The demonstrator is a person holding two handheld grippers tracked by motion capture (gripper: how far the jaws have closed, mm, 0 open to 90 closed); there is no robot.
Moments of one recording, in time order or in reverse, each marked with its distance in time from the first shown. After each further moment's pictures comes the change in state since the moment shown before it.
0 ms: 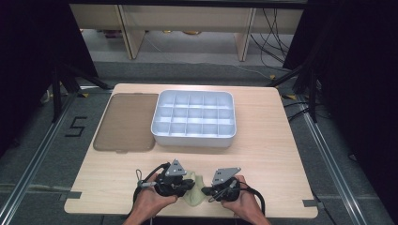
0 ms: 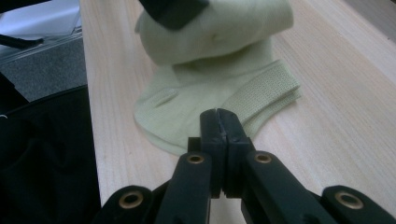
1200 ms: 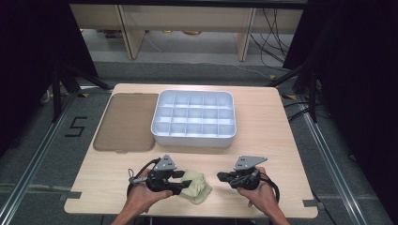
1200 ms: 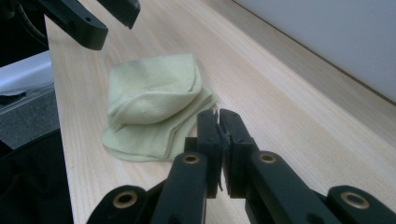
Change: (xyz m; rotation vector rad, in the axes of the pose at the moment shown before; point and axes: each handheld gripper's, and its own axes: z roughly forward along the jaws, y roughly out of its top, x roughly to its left) left arm 0.025 -0.011 -0.016 -0.072 0.008 -0.044; right arm -0.033 -0.011 -0.048 -0.132 -0.068 0.157
